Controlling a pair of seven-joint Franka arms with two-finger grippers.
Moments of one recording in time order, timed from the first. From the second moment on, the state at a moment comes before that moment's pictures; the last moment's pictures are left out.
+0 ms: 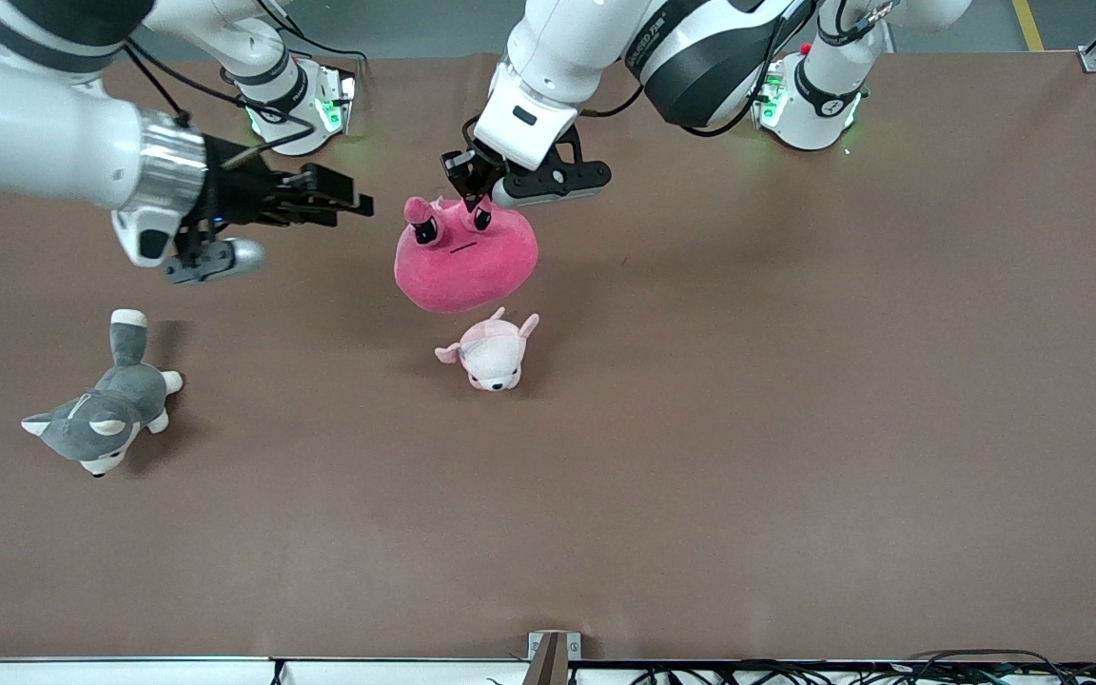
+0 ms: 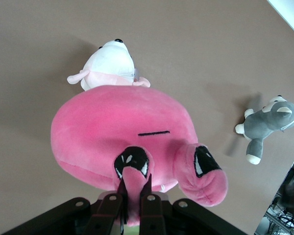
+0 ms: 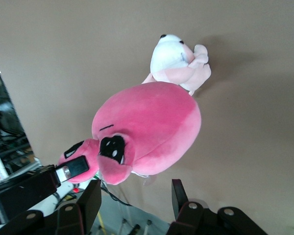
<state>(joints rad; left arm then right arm) -0.58 0.35 -0.37 -1.39 -0.14 2.10 -1.28 0.35 0.07 -0.04 -1.61 0.62 1.56 0.28</state>
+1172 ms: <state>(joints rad) -0.58 0.35 -0.37 -1.38 -0.14 2.10 -1.28 0.46 0.12 -0.04 -1.61 0.60 1.65 0.29</state>
